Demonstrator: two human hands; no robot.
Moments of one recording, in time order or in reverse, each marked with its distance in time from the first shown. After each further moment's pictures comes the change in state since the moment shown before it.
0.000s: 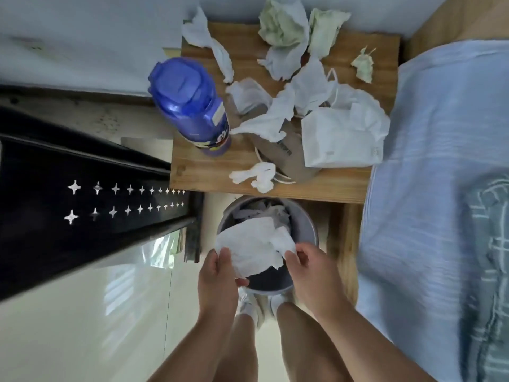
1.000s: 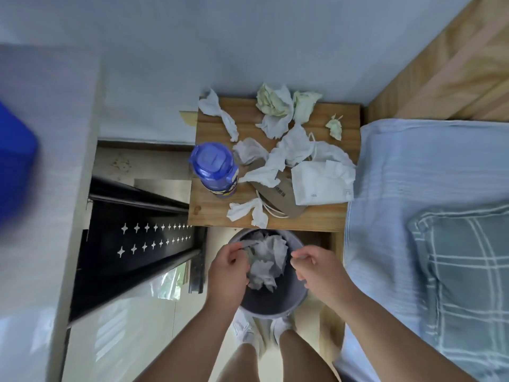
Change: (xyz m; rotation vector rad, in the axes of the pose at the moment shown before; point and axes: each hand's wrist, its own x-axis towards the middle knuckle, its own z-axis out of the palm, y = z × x) left_hand -0.001 0.085 -0.013 -0.047 -0.175 0.057; right_hand 0.001 -0.073 -0.081 0.136 -0.195 0.106
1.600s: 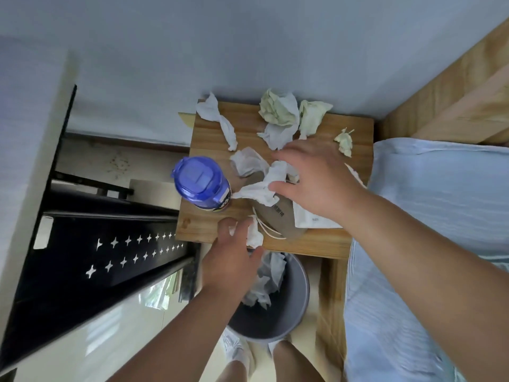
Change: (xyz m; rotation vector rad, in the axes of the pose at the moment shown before) left_hand 0.042 0.046 0.034 0.959 0.060 0.461; right_hand 0.109 -0.152 -0.081 -0.812 0.232 -0.804
